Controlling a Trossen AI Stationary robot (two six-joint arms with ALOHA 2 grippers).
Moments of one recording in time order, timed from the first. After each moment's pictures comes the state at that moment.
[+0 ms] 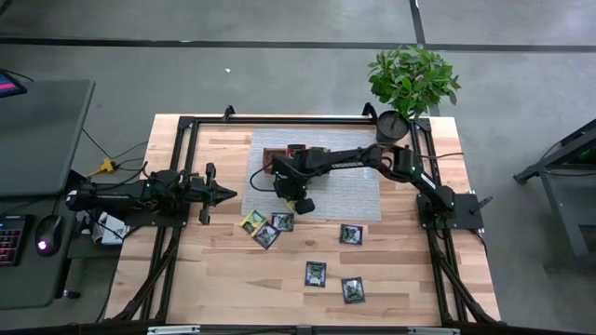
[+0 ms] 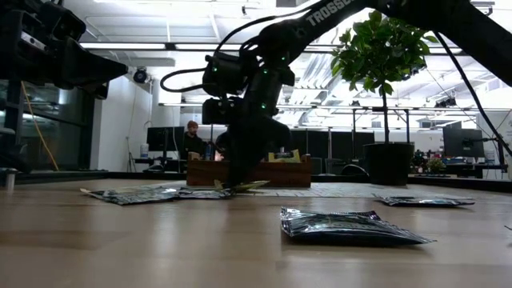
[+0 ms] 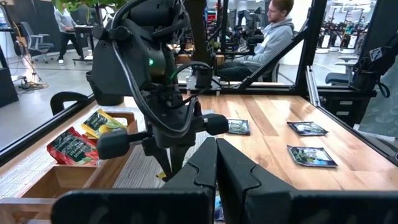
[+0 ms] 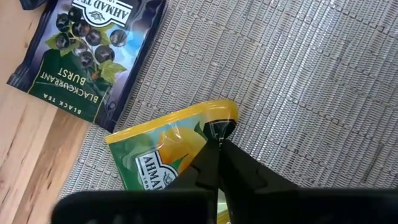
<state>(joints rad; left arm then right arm) -0.01 0.03 0.02 0.00 -0.01 0.00 -0.17 2.32 1.80 -0.76 -0.19 -0.52</state>
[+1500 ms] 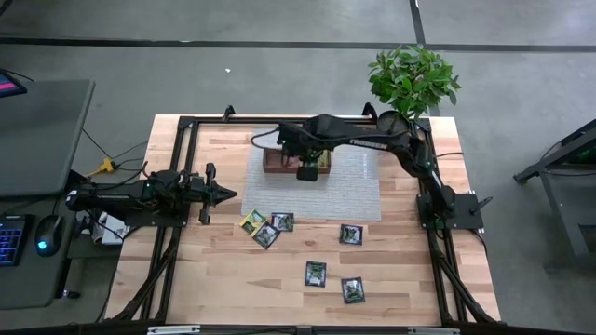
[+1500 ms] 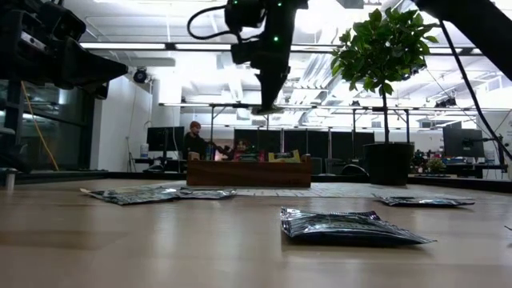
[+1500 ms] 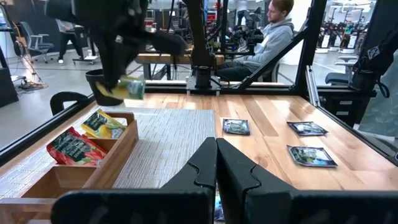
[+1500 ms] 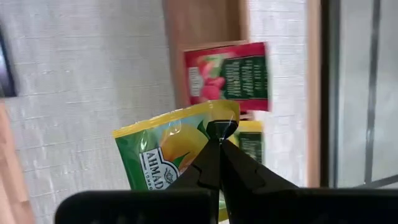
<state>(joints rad) -0.01 0.03 0.03 0.00 -0.01 0.00 -0.24 2.16 2.14 -1.28 0.23 -0.14</state>
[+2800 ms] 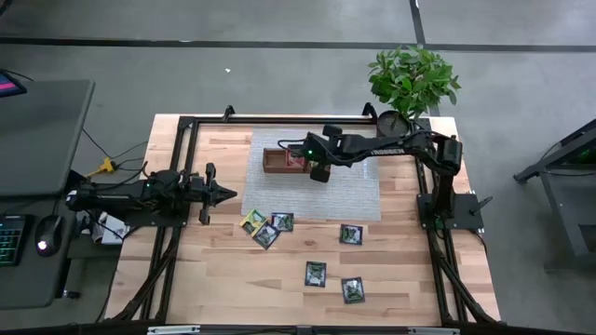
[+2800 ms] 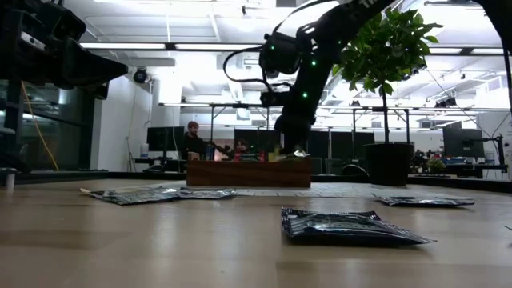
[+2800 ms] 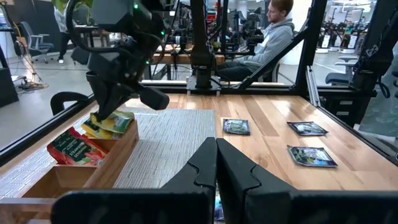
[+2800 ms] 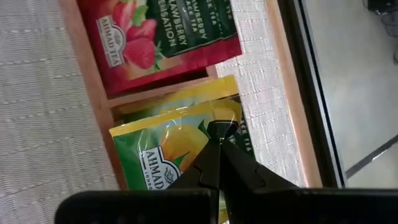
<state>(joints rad) -0.01 0.03 0.03 0.00 -0.01 0.00 -0.29 1.90 1.34 -0.51 0.41 -0.14</state>
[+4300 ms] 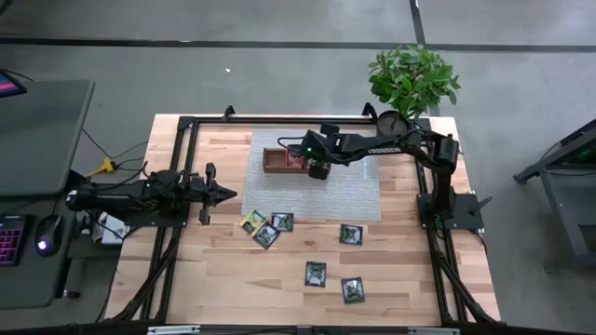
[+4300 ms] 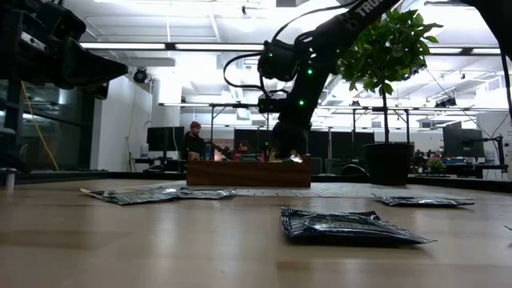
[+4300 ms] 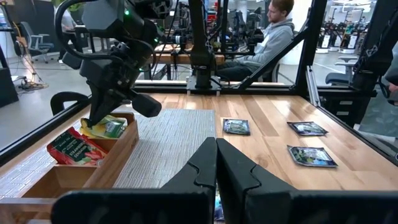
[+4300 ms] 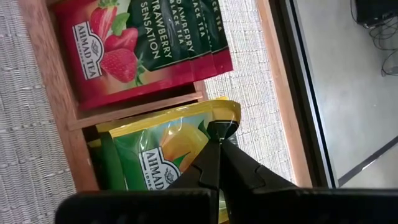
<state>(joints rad) -0.01 0.03 0.02 0.00 -0.01 0.00 -0.32 1.94 1.33 -0.43 0.42 -0.21</state>
